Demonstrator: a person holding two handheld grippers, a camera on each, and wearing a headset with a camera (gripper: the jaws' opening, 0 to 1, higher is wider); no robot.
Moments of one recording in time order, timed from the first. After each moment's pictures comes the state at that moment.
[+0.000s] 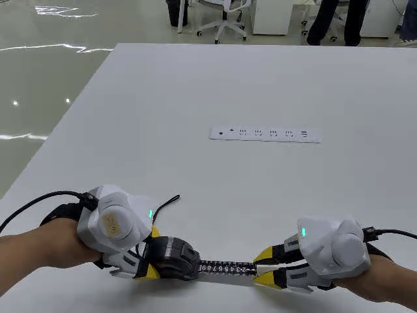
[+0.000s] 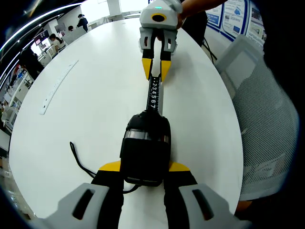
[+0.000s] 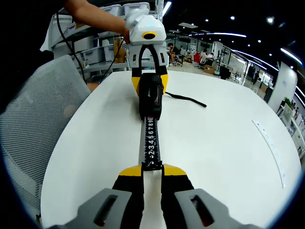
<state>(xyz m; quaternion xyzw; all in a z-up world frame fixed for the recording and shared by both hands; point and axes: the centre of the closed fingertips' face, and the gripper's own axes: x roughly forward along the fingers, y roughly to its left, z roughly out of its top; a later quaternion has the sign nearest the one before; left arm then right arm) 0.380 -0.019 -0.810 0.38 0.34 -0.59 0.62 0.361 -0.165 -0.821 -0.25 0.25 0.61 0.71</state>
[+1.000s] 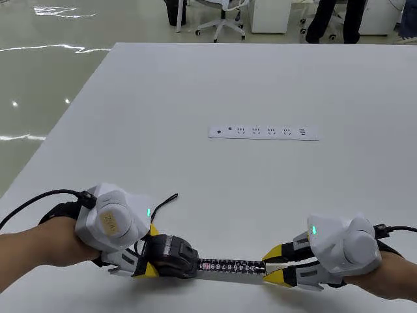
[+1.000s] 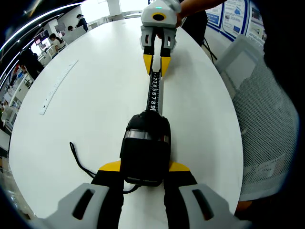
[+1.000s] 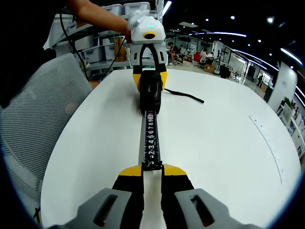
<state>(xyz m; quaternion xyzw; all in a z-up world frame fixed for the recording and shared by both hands) 0.380 -0.021 -0.810 0.38 0.34 -0.59 0.62 0.359 -0.185 -0.822 -0.26 0.25 0.61 0.71</state>
